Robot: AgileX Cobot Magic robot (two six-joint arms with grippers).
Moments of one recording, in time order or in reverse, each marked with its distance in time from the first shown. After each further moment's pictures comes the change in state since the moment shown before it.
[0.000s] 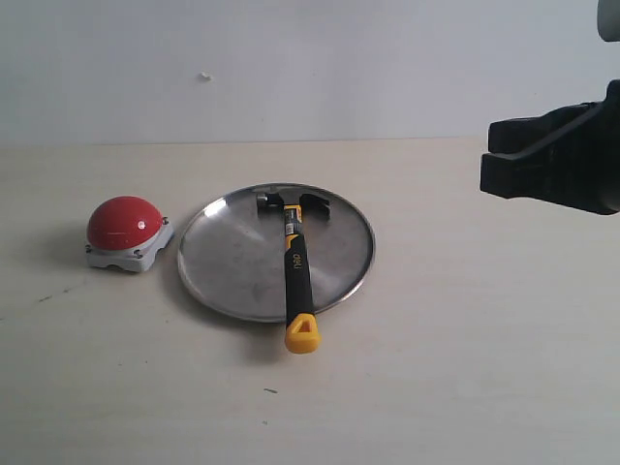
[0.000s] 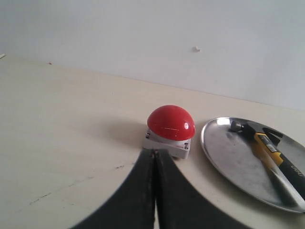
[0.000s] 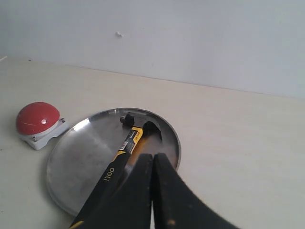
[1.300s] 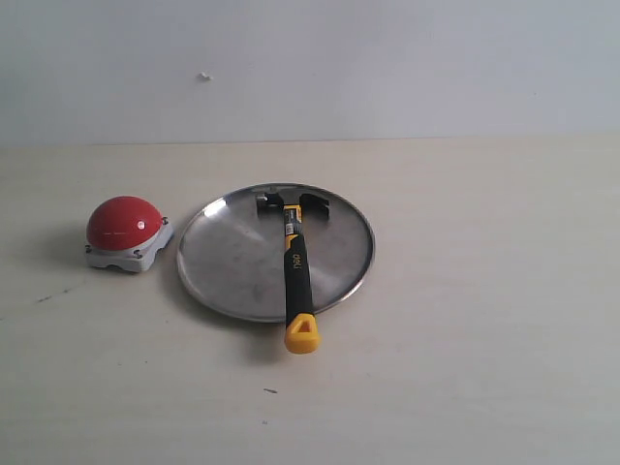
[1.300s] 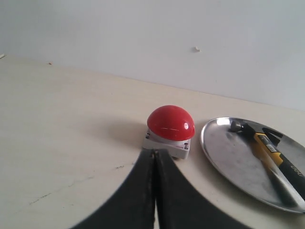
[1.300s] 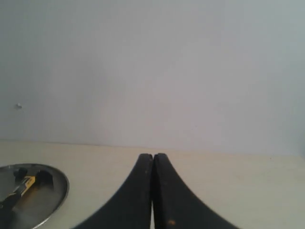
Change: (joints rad) left arm 0.000 0.000 0.000 0.000 0.000 0.000; right arm -0.380 -0.989 0.333 0.506 0.281 -0.686
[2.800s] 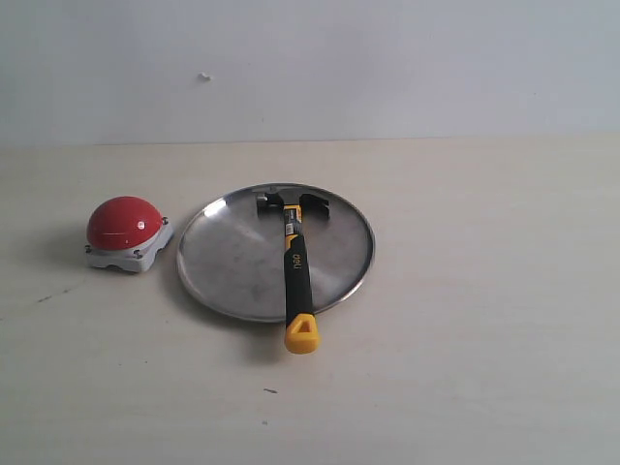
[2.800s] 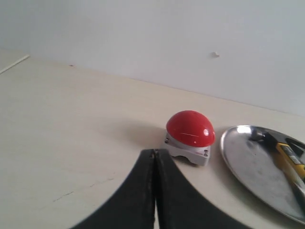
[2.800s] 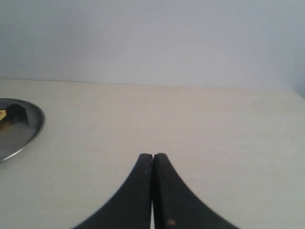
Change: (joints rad) left arm 0.087 0.000 0.000 0.000 0.000 0.000; right arm -0.093 0.002 0.241 0.074 -0.060 -0.080
